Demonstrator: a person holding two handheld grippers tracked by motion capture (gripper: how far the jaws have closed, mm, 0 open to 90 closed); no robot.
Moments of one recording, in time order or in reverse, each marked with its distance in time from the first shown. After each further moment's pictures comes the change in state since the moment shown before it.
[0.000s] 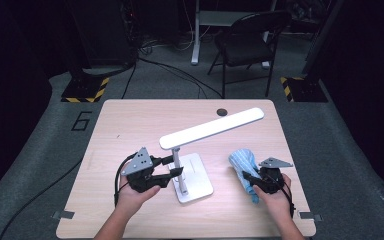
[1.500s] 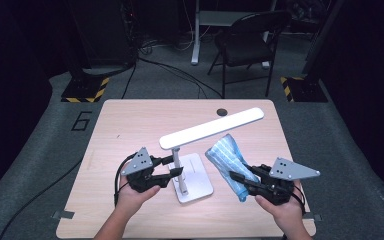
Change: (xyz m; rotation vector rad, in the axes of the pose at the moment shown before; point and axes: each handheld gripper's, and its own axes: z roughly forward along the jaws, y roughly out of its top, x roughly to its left) left arm 0.000 0.000 0.000 0.001 -0.002 0.001; right arm 0.080 0.064 -0.113 -0.378 0.359 -0.238
